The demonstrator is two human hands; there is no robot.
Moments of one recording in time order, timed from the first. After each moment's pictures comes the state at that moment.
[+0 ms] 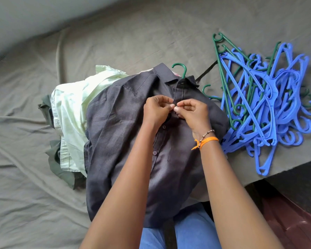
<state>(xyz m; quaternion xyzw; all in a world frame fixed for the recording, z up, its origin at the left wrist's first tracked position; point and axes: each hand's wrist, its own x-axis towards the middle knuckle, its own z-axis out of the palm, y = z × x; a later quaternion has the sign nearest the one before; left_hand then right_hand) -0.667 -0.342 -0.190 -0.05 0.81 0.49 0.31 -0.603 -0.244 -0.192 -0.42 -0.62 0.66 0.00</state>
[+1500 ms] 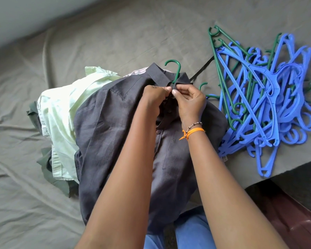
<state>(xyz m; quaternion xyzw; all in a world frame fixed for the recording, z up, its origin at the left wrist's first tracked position) -0.708 -0.295 -0.174 -0.18 0.75 0.49 0.40 -0.640 -0.233 -0.220 -0.44 -0.61 0.64 0.17</state>
